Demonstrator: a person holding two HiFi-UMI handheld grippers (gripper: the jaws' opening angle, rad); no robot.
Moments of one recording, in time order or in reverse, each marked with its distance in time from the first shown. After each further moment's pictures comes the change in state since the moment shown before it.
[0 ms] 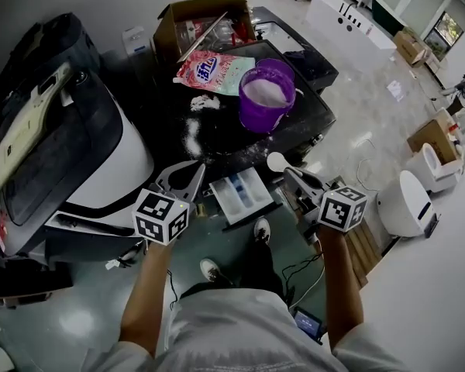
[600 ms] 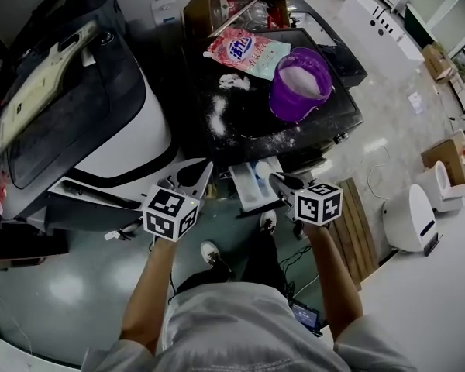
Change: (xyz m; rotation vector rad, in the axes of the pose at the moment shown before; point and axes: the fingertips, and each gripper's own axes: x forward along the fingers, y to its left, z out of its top) left arm -0.033 0.019 -0.058 -0.051 0.072 0.108; right arm 0.078 0.004 -0.115 -0.115 0.332 0.018
